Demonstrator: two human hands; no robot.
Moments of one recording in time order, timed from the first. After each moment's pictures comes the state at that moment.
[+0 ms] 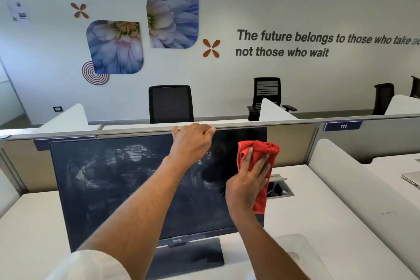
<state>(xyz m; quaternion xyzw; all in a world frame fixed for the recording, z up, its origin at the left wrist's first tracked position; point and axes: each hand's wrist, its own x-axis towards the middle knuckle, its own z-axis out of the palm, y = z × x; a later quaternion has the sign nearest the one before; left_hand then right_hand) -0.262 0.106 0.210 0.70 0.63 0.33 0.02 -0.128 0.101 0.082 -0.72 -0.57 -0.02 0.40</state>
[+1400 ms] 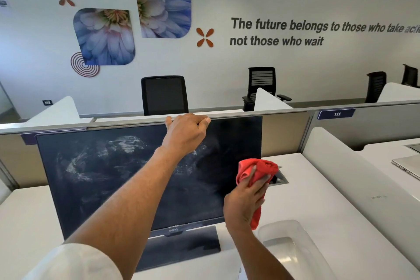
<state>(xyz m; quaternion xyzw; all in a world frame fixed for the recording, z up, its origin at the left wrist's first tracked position) -0.263 0.107 0.207 0.70 0.62 0.34 0.03 -0.120 0.079 0.018 -0.78 -0.53 0.00 0.33</state>
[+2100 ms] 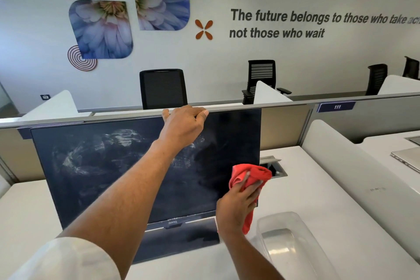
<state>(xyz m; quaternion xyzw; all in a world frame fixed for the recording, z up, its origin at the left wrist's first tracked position) -0.264 0.106 0.206 0.70 0.62 0.35 0.04 -0.134 0.062 -0.008 -0.79 -0.52 0.08 0.31</state>
